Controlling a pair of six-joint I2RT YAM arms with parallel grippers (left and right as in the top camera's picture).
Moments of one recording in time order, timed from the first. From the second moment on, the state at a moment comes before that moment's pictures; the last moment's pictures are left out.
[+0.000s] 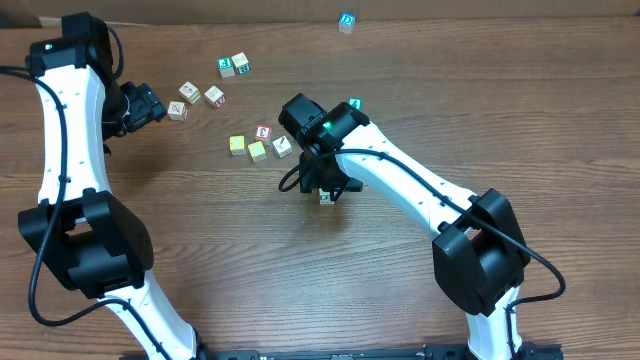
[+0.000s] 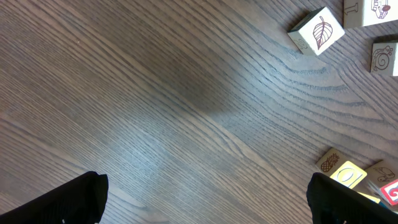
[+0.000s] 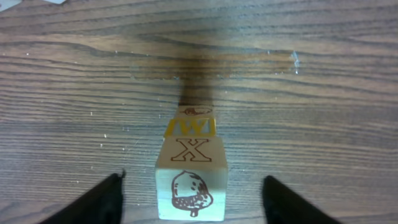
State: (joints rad) left arm 0.24 2.06 2.00 -1.38 -0.11 -0.44; right arm 0.71 2.07 1.76 -1.17 0.05 0.70
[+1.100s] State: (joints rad) left arm 0.24 2.06 2.00 -1.38 -0.11 -0.44; right arm 0.71 2.07 1.76 -1.12 0.09 0.70
